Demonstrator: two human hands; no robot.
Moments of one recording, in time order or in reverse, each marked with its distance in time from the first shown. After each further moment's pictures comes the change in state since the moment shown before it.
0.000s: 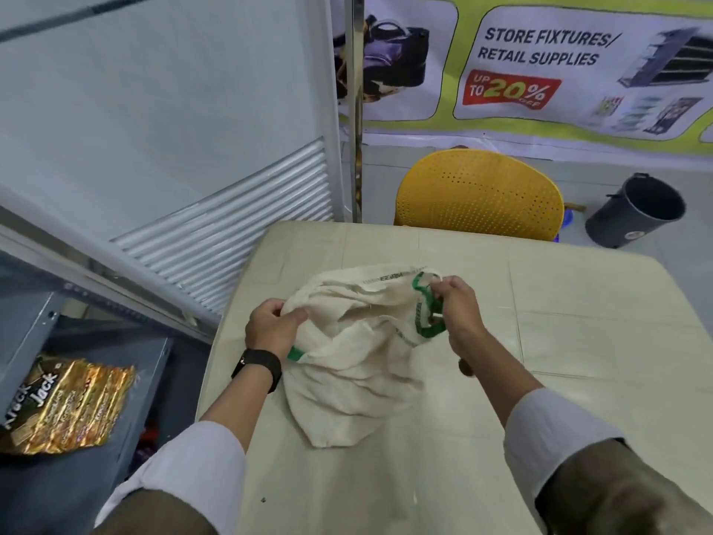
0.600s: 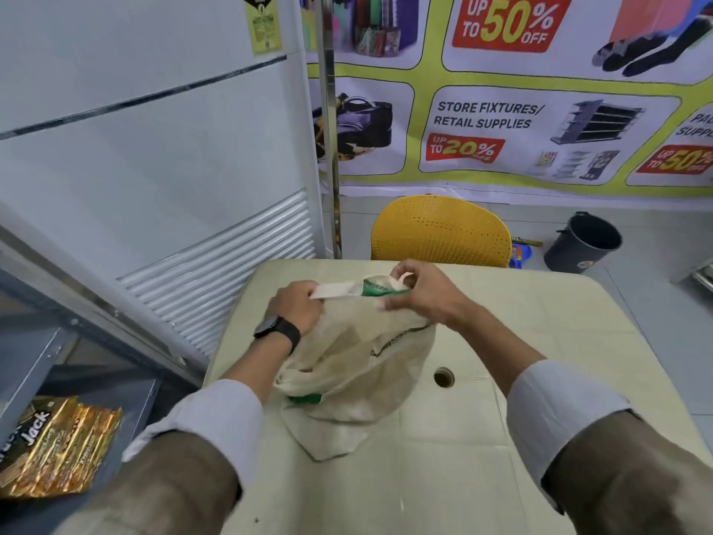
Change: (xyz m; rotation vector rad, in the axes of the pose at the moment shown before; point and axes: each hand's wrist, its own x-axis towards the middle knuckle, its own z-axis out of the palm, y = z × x) left_hand -0.040 0.090 0.012 0.623 -0.104 0.516; right_hand -0.081 -0.098 -0.027 -0.592 -0.355 -0.423
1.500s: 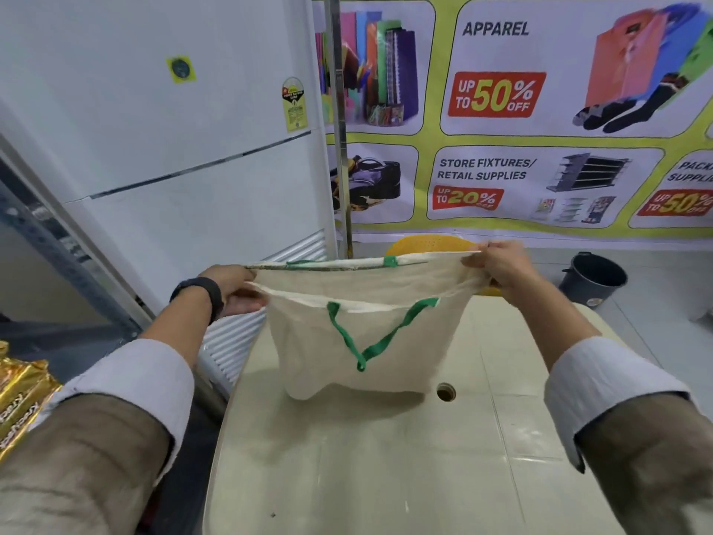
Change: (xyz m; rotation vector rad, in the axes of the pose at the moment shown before) left_hand -0.067 -0.011 -0.173 -0.802 -0.005 -0.502; right_hand -0.062 -0.024 -0.111 0.452 0.521 0.190
